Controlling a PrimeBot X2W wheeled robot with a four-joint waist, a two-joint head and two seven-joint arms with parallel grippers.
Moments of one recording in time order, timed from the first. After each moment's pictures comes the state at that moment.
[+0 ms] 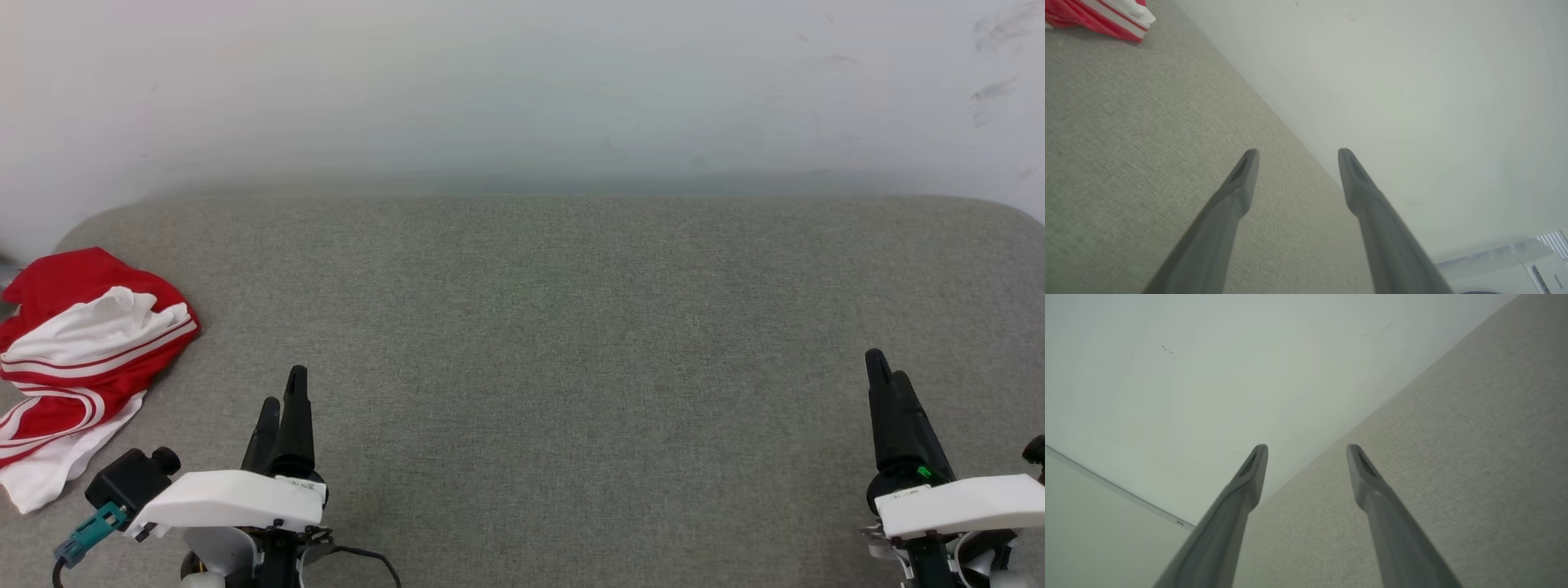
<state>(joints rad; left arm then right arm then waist) -0.07 0.05 0.04 0.12 -0.97 0.02 -0.05 -0.04 -0.05 -0.09 0.10 0.92 0.13 -0.04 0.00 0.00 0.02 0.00</state>
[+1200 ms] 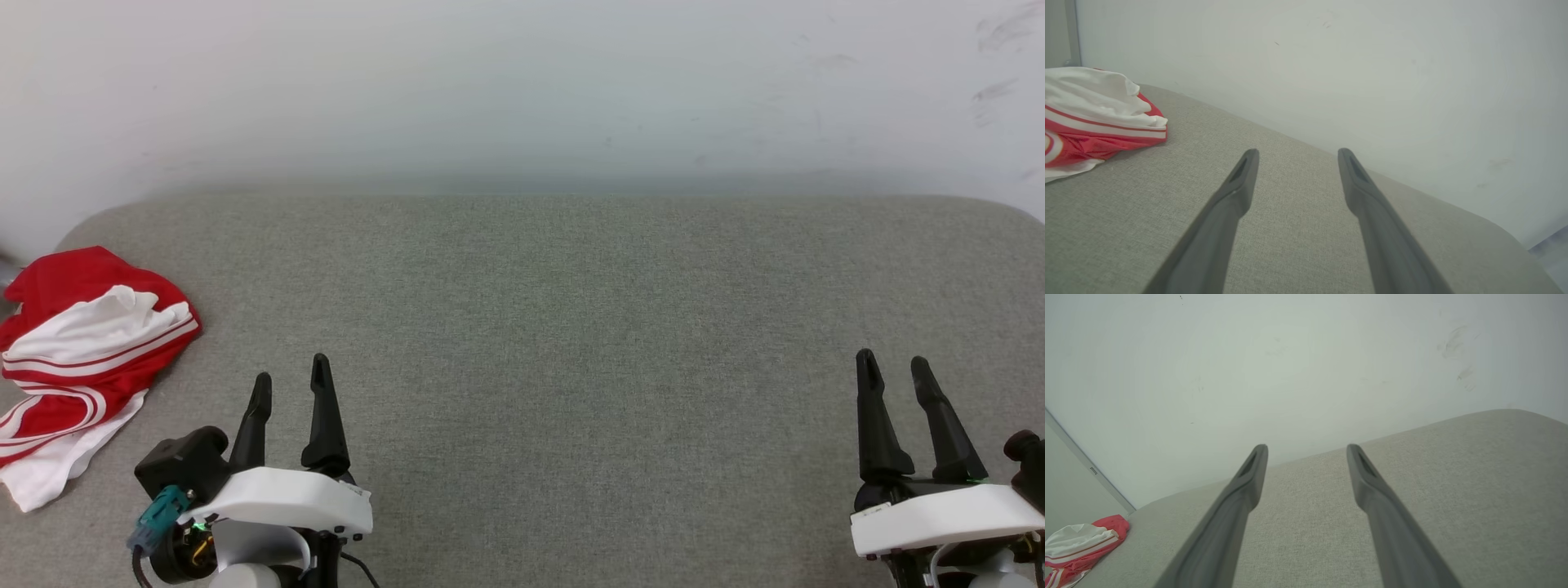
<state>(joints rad) -0.06 0.05 -0.04 0.07 -0.47 0.10 -0.15 -0.01 -0.05 -0.08 0.03 0.44 0.13 -0.15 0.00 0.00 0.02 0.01</state>
